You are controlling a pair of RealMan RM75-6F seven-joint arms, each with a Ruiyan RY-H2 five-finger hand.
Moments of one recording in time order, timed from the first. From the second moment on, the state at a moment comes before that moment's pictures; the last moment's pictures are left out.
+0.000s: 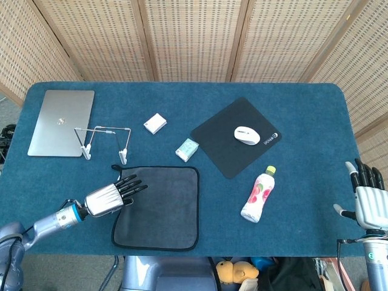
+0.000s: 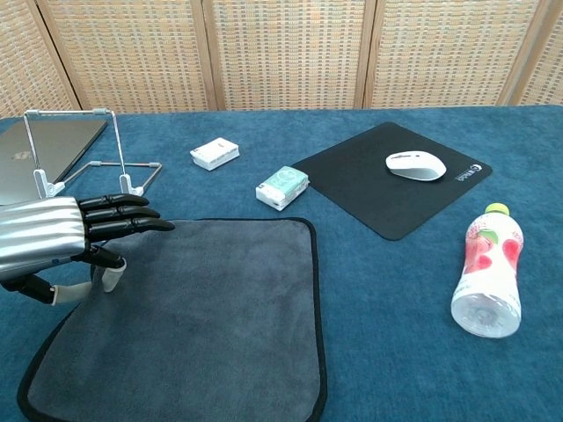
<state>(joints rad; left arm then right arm) -0.59 -1.85 0.35 -0.17 1.95 1.61 -0.47 0.13 -1.16 0.15 -1.56 -1.32 1.40 -0.11</state>
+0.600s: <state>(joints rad) -0.74 -1.93 0.33 -0.22 1.95 1.59 -0.38 0.13 -1.13 0.16 -1.57 -1.31 1.40 -0.05</state>
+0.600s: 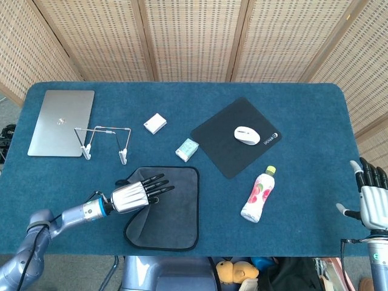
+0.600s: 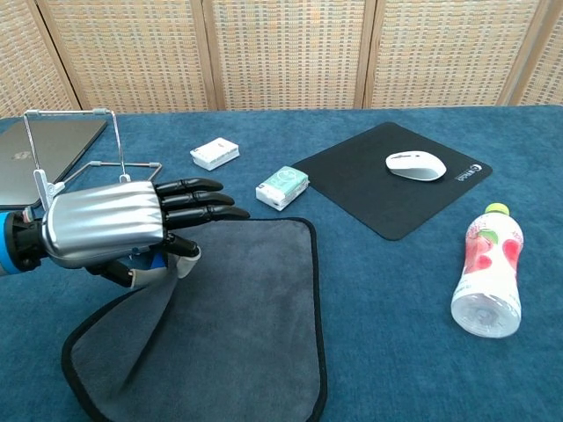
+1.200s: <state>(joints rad) -0.87 -2.05 0.29 -0.23 1.93 1.47 -0.36 0.12 -1.12 0.17 -1.56 -1.29 1.39 -0.01</state>
